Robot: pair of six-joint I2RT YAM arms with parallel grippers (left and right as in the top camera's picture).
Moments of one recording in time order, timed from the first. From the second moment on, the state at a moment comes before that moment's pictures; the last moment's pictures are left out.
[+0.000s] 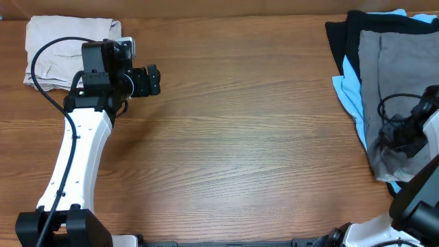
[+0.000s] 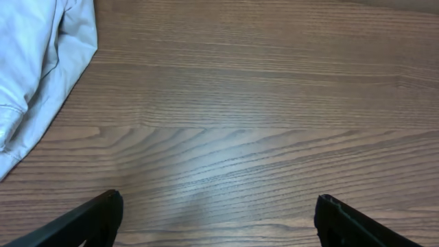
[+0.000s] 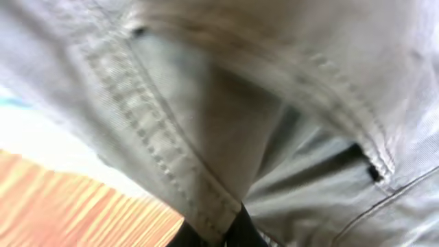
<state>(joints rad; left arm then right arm) 0.03 1.55 1.27 -0.55 0.20 -0.10 -0.57 1.75 1.23 -0.92 -0.03 0.27</state>
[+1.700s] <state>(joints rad) 0.01 1.61 1.45 -0.82 0.32 -0.04 0.23 1.67 1.44 -0.99 -0.27 0.46</state>
